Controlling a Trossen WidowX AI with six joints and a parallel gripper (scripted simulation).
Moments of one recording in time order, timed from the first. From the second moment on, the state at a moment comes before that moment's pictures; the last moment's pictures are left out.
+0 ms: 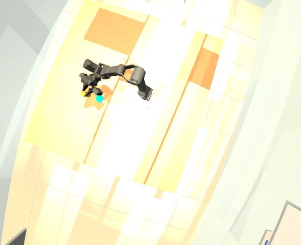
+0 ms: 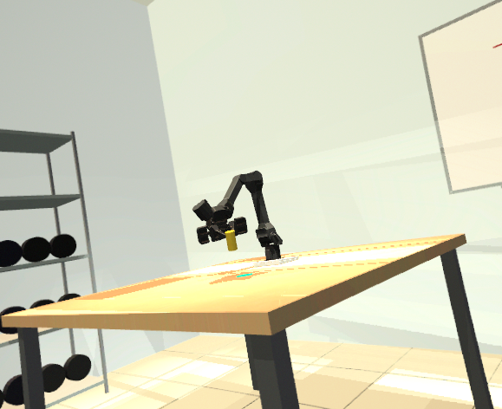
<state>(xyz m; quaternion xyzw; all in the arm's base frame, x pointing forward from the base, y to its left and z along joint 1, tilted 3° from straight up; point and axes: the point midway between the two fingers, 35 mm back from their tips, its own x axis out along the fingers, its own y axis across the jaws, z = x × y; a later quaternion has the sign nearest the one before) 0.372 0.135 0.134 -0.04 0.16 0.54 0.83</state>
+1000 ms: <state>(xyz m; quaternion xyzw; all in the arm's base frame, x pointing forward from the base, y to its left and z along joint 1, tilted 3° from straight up) 0.344 0.123 0.140 -0.03 0.09 0.57 0.82</state>
